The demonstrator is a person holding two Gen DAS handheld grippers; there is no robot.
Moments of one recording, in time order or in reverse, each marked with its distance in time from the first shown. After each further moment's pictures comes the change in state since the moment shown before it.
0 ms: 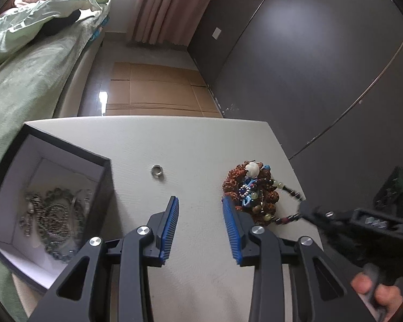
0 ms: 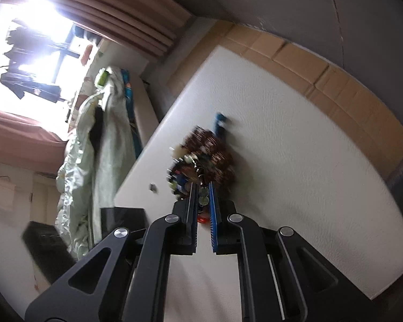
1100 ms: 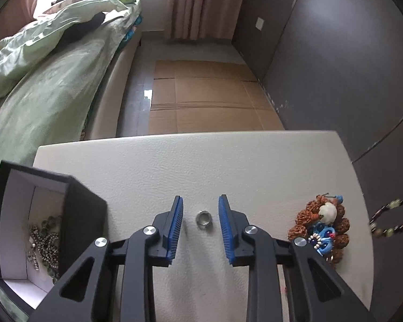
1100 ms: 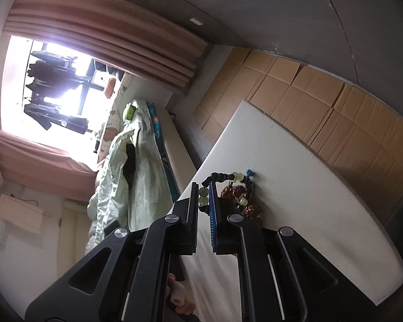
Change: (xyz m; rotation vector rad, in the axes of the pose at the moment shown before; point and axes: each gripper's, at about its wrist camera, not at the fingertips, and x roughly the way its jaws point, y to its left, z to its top) left arm 0.064 0.012 0.042 0.009 0.045 0.314; right arm -0.041 -0.003 0.044 0.096 -0.130 0.156
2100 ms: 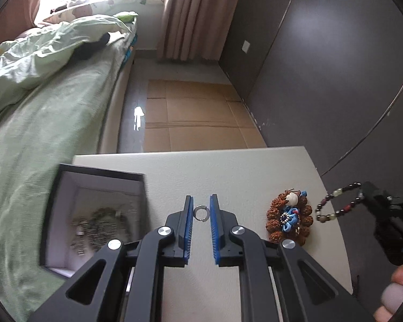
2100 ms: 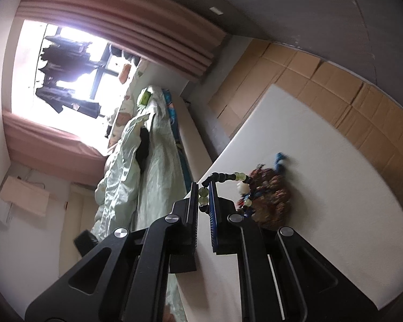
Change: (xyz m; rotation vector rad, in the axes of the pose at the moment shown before) left arm -0.097 0.038 -0.014 -0.012 -0.120 -0.098; right arm 0.020 0.036 -0.029 -0.100 0.069 0.064
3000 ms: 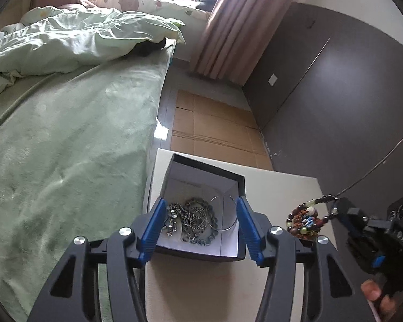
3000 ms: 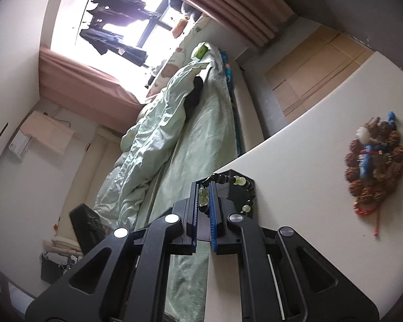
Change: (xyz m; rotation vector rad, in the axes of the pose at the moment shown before) left arm -0.082 0.125 -0.028 -0.211 -0.090 -0.028; right arm 0.063 0.089 -0.084 -0.247 0.162 0.180
